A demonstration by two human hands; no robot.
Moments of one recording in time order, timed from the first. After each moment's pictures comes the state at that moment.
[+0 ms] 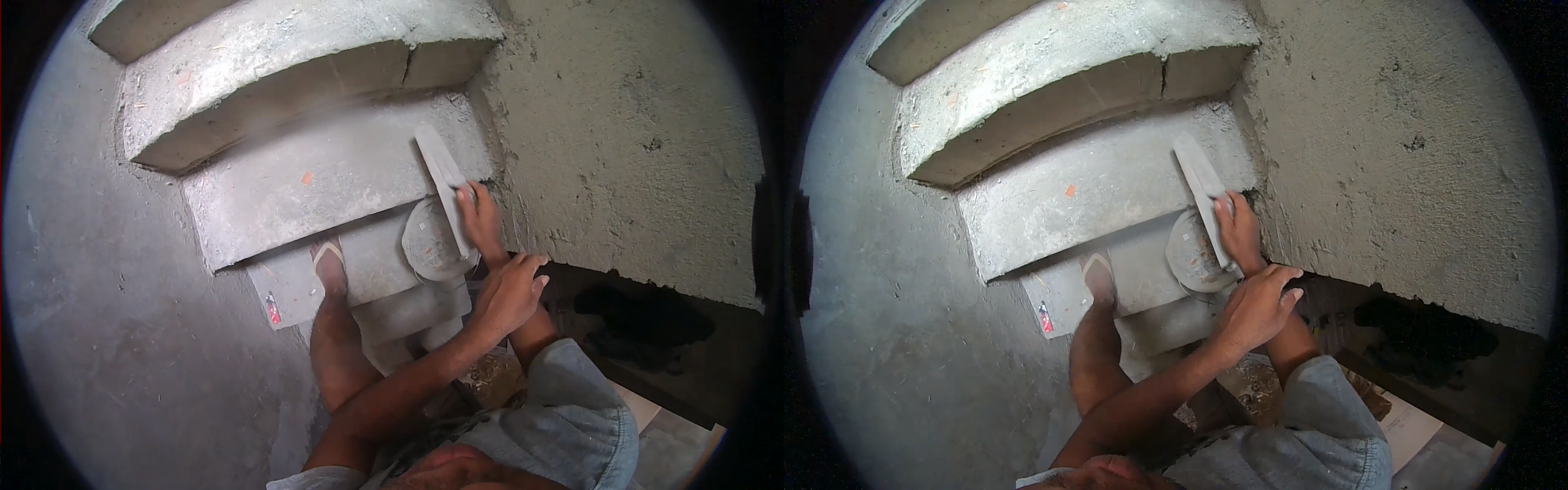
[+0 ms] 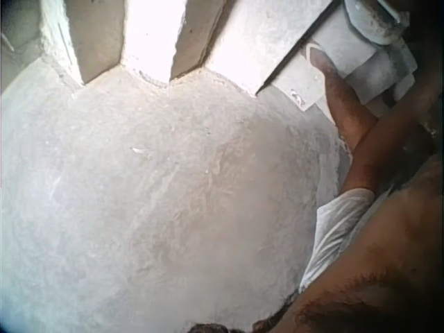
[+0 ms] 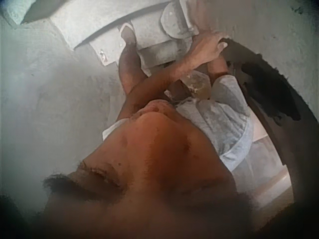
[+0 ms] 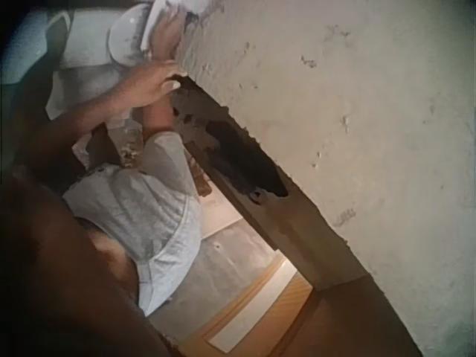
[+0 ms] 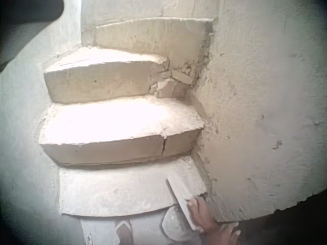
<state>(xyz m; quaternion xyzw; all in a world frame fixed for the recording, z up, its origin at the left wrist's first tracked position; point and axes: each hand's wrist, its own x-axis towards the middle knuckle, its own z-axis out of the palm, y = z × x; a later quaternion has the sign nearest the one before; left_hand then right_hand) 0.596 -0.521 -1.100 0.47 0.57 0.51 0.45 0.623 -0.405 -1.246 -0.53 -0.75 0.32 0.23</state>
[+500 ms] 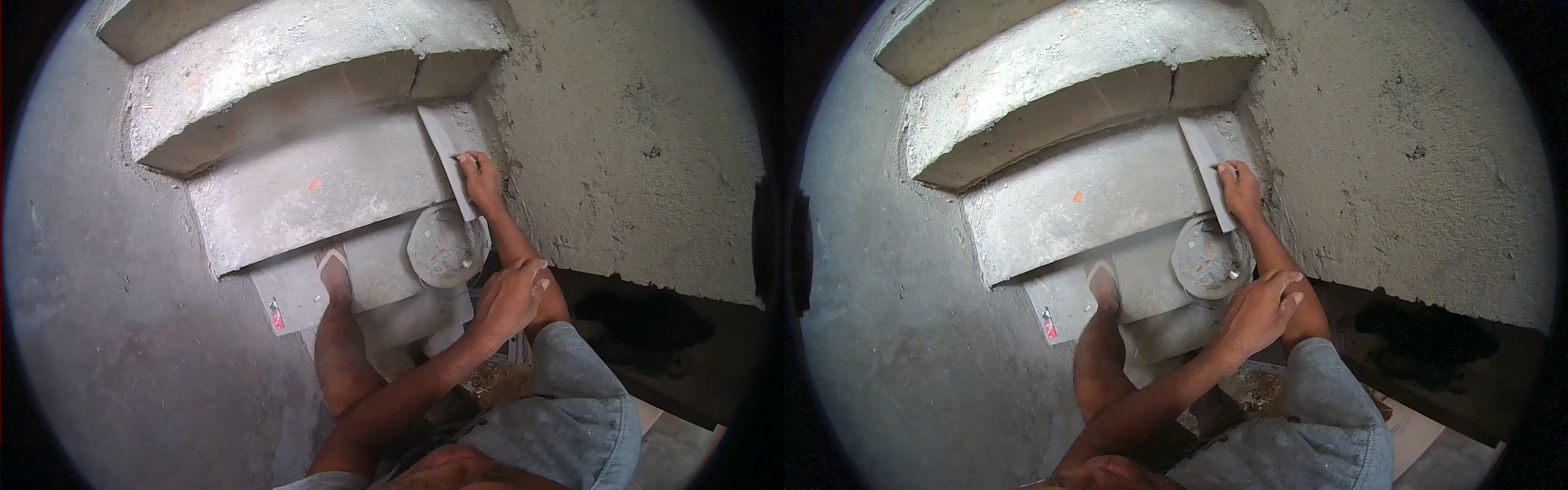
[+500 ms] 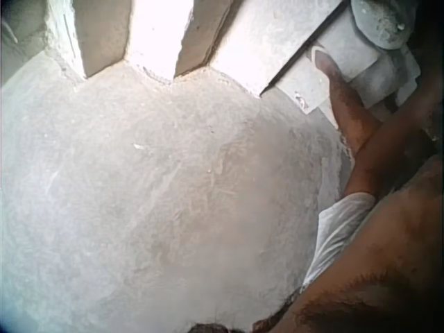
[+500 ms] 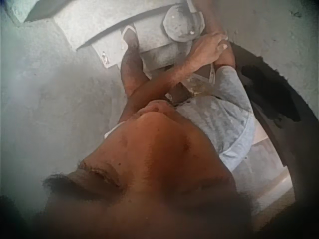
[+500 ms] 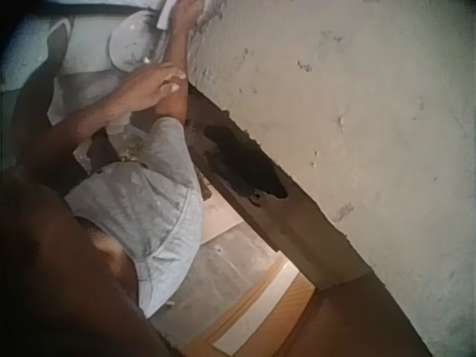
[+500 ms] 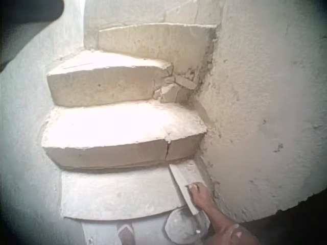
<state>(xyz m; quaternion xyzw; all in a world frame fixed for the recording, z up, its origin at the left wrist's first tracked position) 0.582 -0.529 -1.099 0.46 0.58 0.51 0.45 0.572 -0.335 -1.255 -0.52 -0.74 0.34 0.26</state>
